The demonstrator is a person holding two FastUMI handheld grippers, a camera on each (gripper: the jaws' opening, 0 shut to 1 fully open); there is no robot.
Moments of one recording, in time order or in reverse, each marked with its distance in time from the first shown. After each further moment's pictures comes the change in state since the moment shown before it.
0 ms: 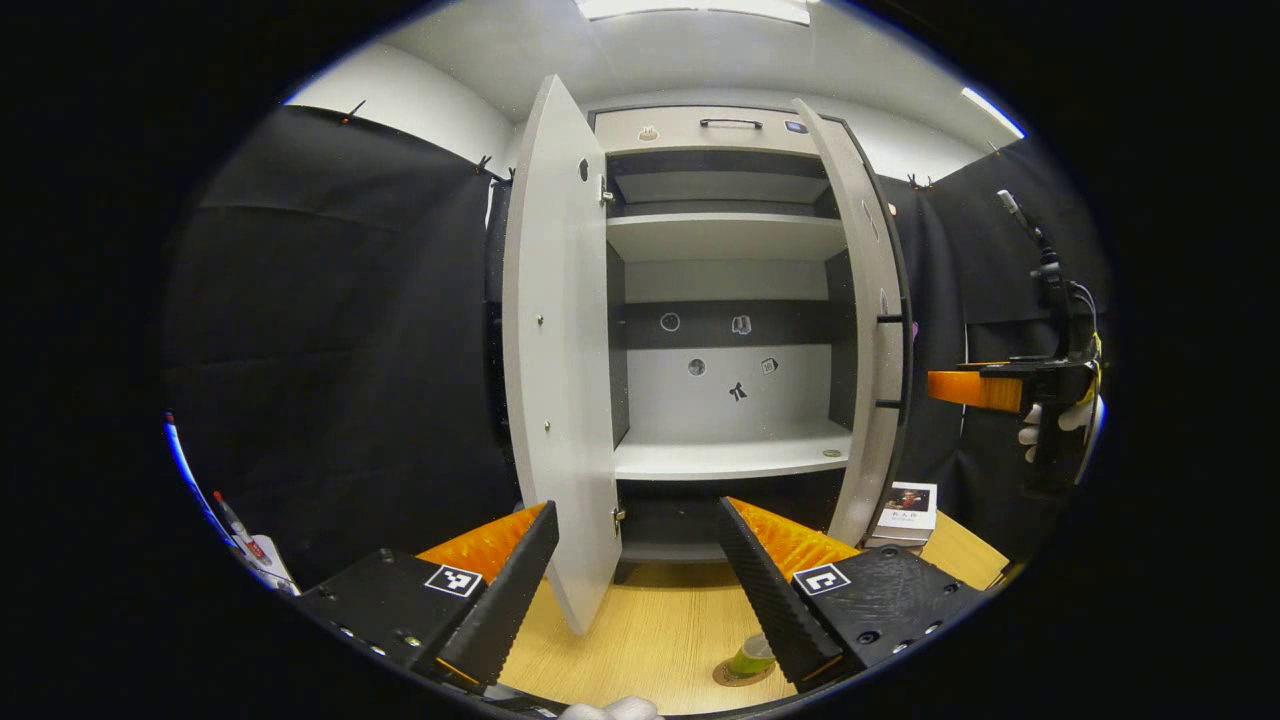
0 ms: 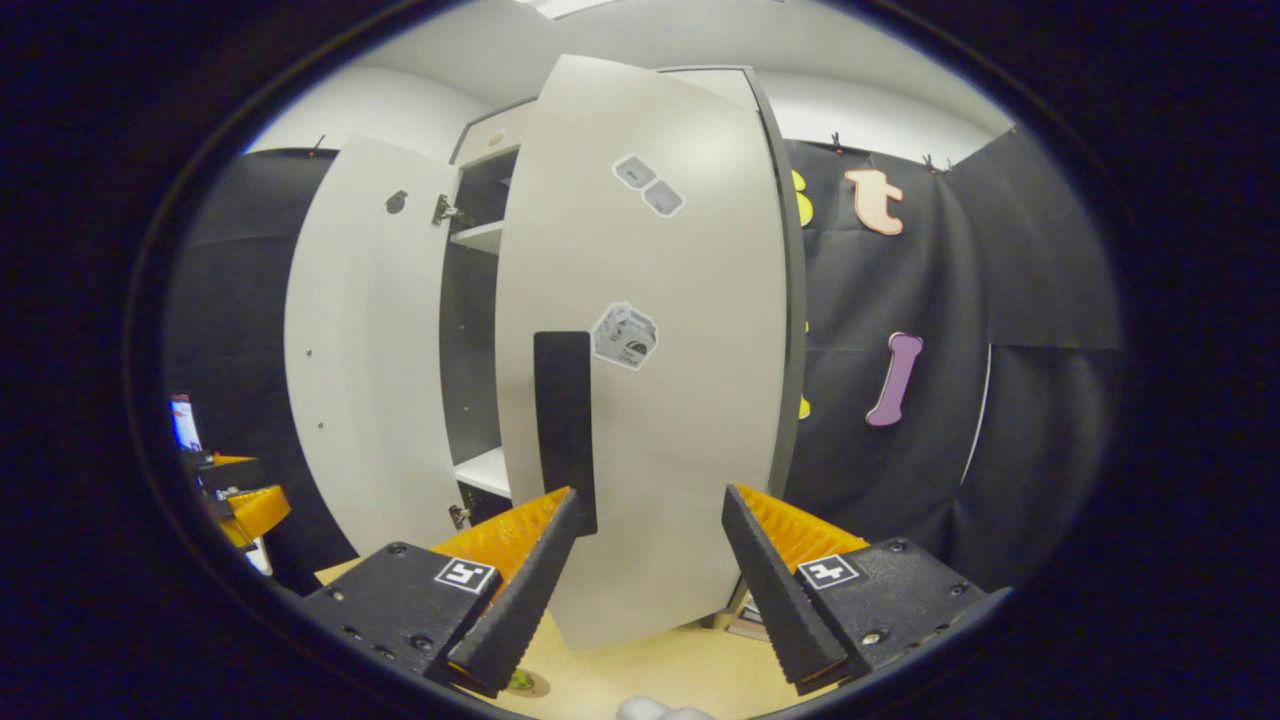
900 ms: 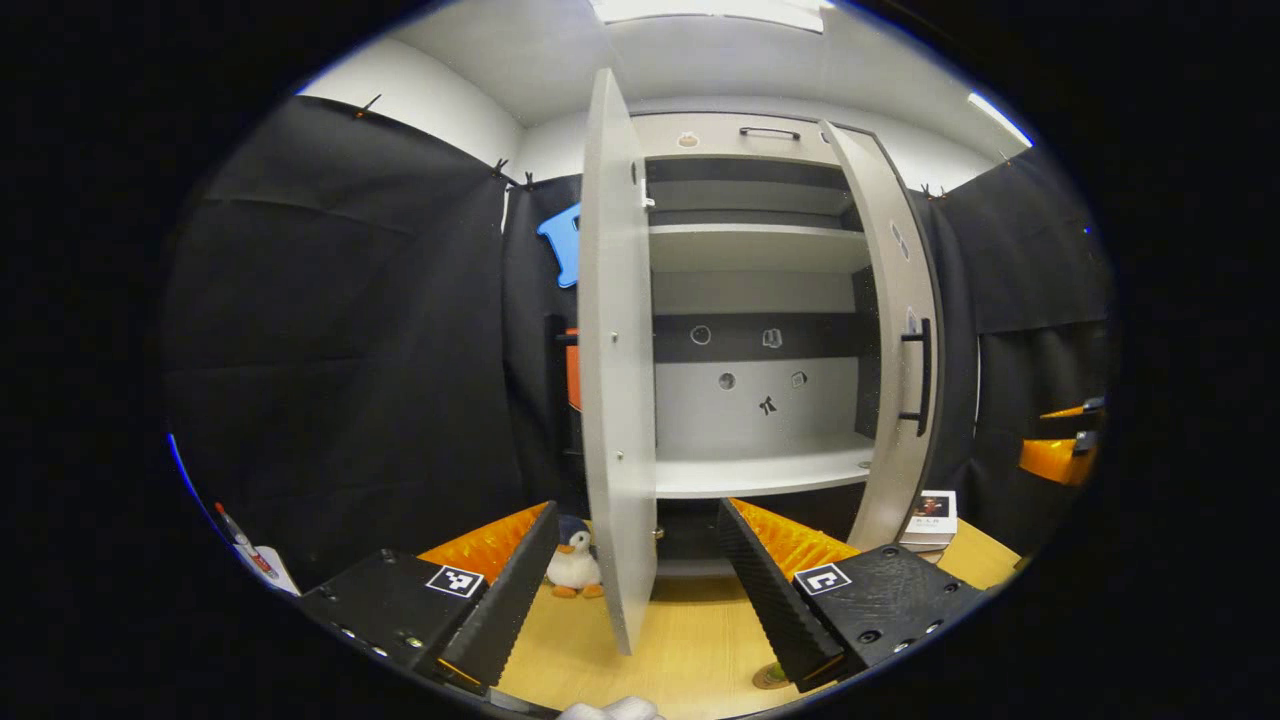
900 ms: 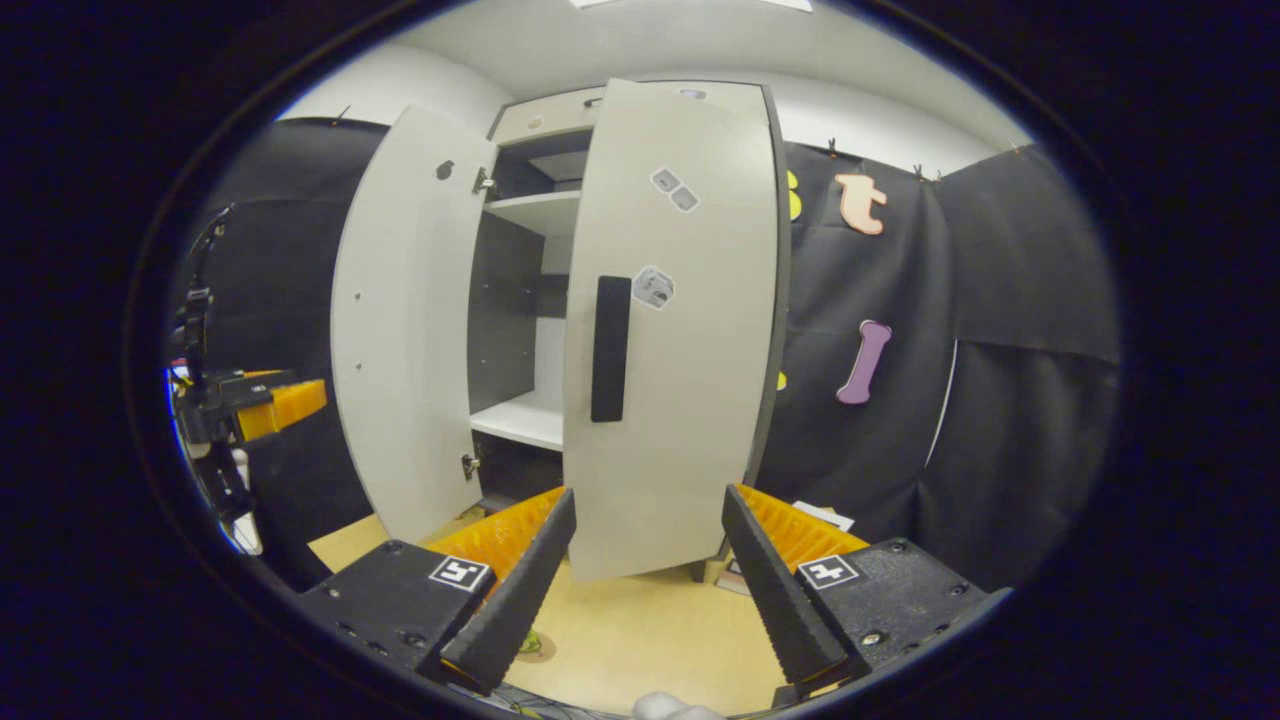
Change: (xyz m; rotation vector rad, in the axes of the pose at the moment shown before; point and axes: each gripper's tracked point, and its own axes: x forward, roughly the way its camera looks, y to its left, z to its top) left arm 0.027 0.083 0.022 -0.003 -0.038 0.038; right arm -0.089 0.034 -0.063 -0.044 0.078 -0.093
